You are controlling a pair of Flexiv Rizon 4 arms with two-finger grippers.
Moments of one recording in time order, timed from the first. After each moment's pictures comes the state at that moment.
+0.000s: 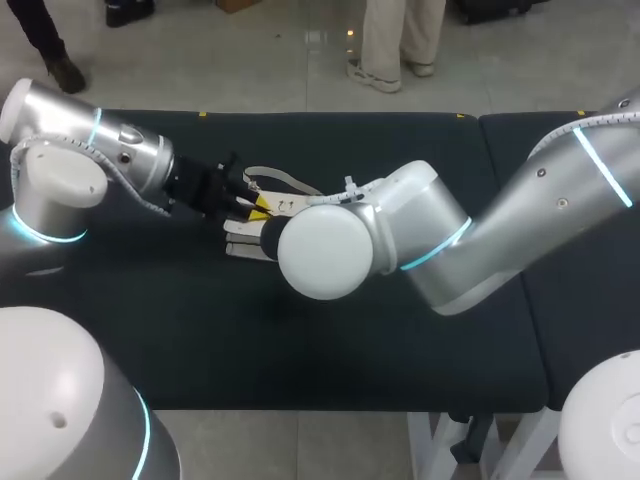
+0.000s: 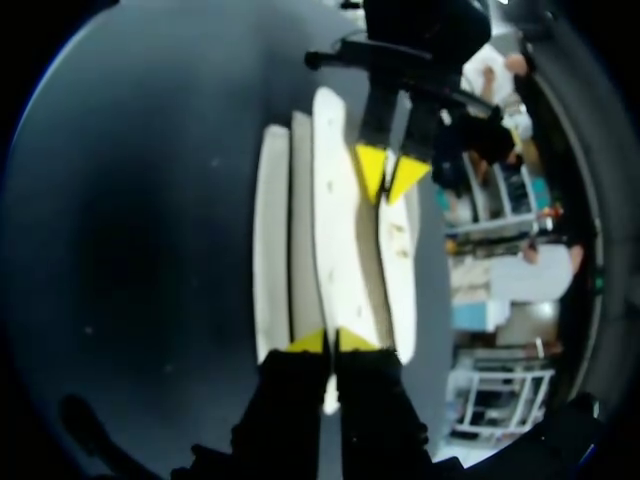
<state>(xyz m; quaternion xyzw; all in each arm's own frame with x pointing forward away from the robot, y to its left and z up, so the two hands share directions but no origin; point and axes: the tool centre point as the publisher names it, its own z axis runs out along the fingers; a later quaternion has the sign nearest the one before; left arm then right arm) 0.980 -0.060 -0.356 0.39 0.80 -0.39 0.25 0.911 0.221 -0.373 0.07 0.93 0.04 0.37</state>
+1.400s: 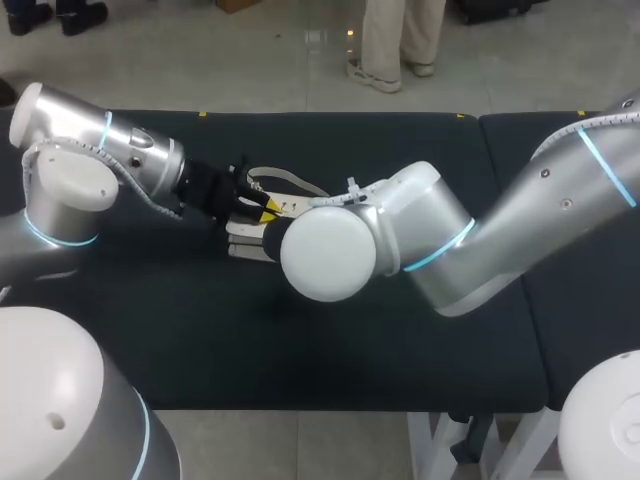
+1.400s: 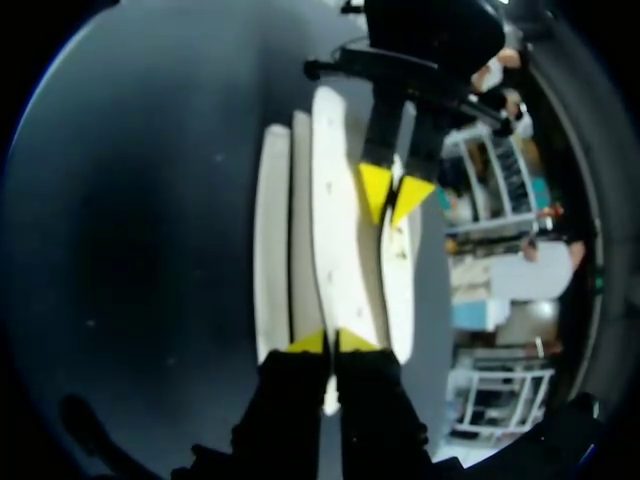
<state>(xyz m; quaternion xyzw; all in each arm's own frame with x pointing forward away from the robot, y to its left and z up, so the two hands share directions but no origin) 0.971 -0.081 -0.356 0.40 0.79 -0.39 0.25 0.909 0.218 -0.372 0.07 0.92 0.04 0.37</state>
